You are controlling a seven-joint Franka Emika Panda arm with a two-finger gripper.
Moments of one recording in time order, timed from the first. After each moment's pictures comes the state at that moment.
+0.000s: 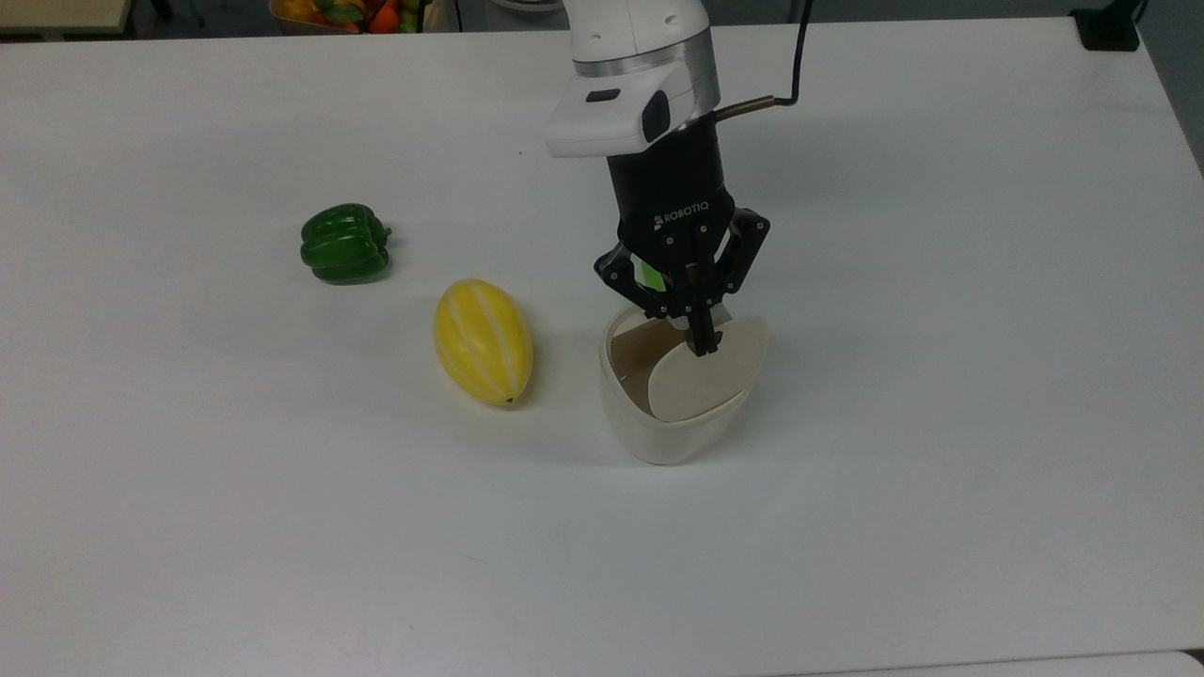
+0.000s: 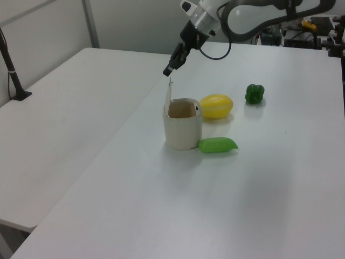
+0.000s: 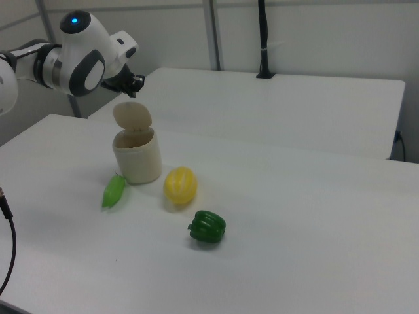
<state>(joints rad) 0.39 0.44 -0.17 -1.42 0.32 2.51 -0.36</state>
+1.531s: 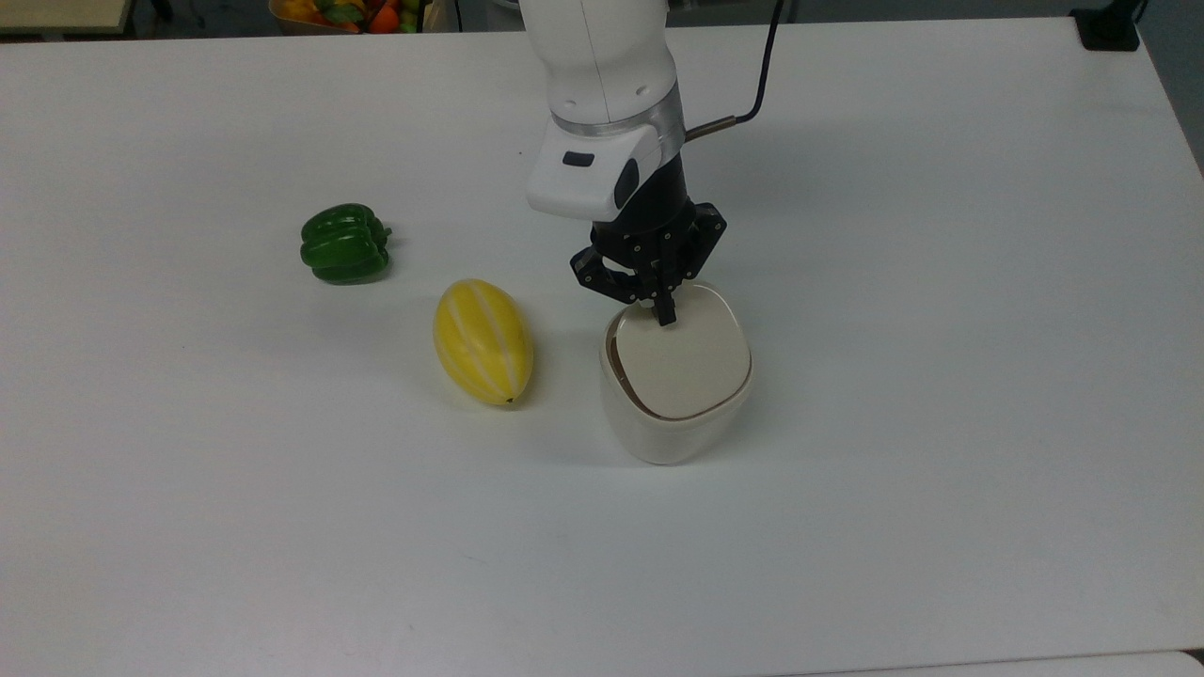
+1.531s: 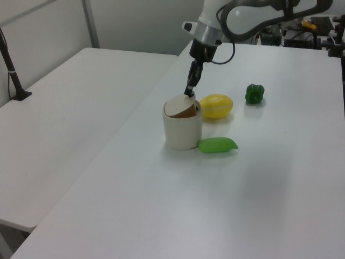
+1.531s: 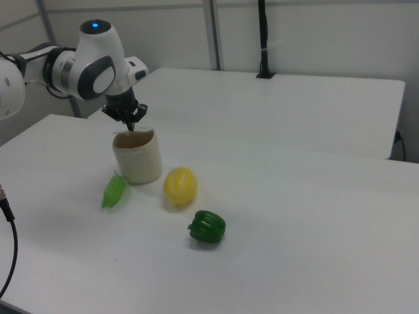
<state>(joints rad) 0.37 0.45 -0.19 -1.43 0.31 2.19 -0.36</state>
